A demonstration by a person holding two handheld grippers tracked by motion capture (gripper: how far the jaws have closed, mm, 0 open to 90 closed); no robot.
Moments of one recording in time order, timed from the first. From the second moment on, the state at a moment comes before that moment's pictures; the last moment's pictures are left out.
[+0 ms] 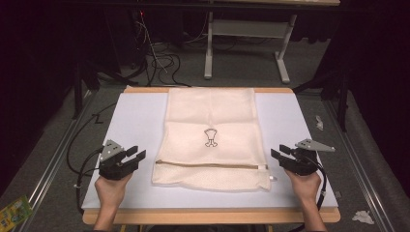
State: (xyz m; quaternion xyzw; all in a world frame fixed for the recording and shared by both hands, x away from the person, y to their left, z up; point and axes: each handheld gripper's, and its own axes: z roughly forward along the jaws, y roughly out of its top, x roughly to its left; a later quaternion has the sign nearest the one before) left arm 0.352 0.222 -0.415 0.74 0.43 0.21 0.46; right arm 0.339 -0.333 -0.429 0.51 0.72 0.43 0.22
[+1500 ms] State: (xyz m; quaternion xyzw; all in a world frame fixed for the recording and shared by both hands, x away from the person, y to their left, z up) left arm 0.380 0.245 -0.455 0.70 0.51 0.22 0.45; right arm 0.341 -0.387 -0.453 0.57 0.65 0.42 0.26
